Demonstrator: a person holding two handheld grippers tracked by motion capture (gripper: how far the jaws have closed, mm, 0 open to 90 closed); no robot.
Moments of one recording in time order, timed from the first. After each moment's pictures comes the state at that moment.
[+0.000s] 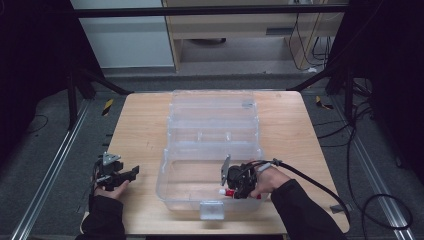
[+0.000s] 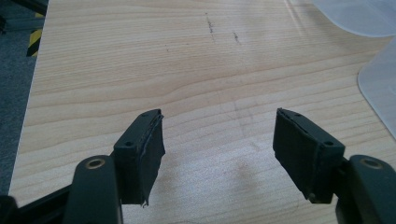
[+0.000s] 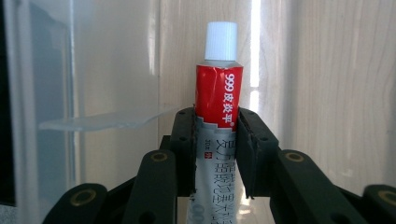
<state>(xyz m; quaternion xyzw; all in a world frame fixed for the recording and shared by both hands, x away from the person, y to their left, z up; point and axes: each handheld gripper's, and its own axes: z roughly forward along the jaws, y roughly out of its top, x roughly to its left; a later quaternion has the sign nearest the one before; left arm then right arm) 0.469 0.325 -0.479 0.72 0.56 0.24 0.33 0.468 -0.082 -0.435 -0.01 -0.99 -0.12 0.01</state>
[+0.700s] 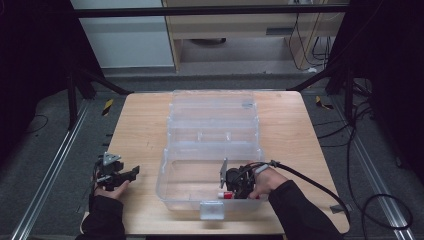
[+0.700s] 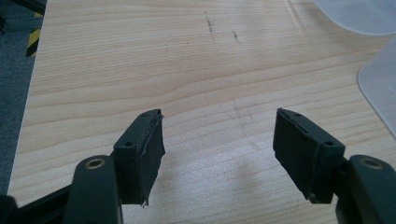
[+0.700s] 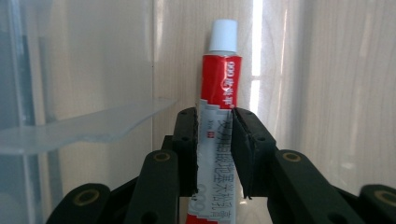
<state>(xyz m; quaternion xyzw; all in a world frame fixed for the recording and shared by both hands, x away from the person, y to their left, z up) 0.469 0.325 -0.479 0.72 0.56 0.24 0.33 0.468 -0.079 -0.446 -0.01 -1.00 -0.09 0.00</state>
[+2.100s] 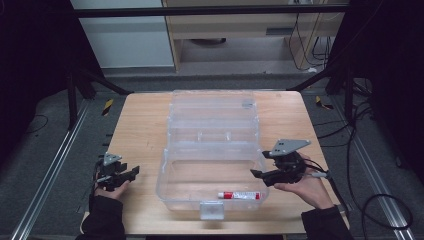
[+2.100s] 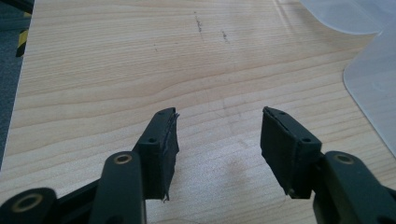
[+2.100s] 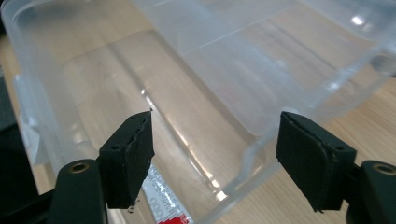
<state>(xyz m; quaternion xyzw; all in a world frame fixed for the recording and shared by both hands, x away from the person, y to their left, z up) 0.467 0.322 -0.477 0.73 0.55 0.23 0.33 0.444 -0.197 -0.376 -0.30 -0.85 -0.41 -0.16</state>
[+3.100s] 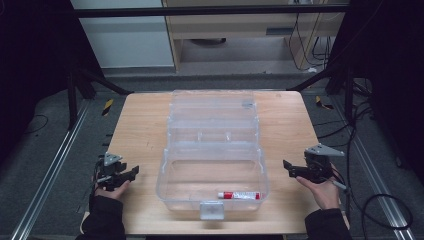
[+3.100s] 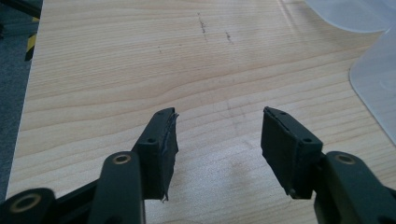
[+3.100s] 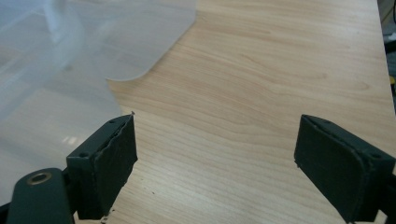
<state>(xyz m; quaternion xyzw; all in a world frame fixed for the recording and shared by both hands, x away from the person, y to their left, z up) 0.467 0.321 -0.477 0.73 0.55 0.24 0.33 0.463 -0.283 -0.450 -0.51 -0.73 -0.38 -0.24</state>
